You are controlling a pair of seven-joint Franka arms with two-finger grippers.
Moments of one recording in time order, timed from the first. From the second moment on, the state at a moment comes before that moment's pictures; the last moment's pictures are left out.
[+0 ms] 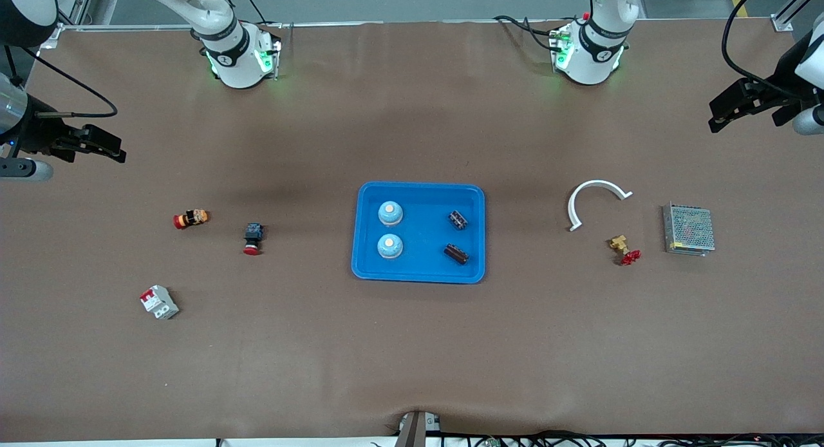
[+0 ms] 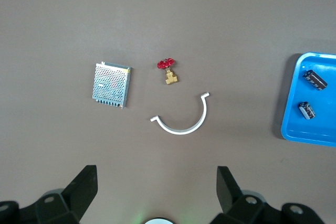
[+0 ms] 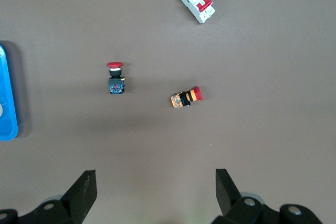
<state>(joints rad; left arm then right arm) 0.04 -0.05 -0.13 -1.51 0.05 1.45 -0.15 -0.02 -0.07 -0.04 -1.78 0.01 1.62 -0.02</state>
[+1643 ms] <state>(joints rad) 0.04 -0.05 -0.13 -1.51 0.05 1.45 -0.15 -0.02 -0.05 -0.04 -1.60 0.01 1.54 -0.02</state>
